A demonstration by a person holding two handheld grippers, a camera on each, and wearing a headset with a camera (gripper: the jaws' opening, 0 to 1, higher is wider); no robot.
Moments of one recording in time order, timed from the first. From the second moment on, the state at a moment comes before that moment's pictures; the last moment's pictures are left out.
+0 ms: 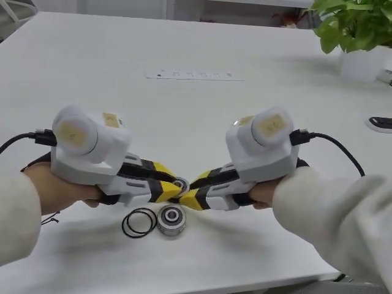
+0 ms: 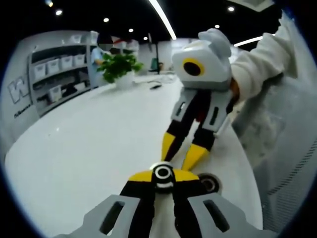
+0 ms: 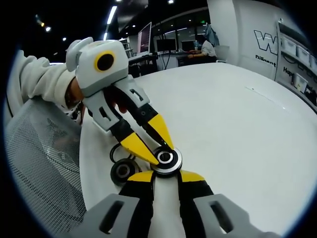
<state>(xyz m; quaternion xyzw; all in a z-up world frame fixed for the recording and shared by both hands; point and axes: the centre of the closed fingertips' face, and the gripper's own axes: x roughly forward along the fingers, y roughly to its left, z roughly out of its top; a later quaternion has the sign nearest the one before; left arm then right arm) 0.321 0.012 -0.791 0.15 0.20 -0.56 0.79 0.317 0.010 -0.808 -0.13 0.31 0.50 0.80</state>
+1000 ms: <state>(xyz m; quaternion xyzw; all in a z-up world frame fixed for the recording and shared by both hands) 0.320 0.012 -0.790 0.15 0.20 -0.56 0.79 0.305 0.010 -0.813 -0.13 0.32 0.52 0.78</state>
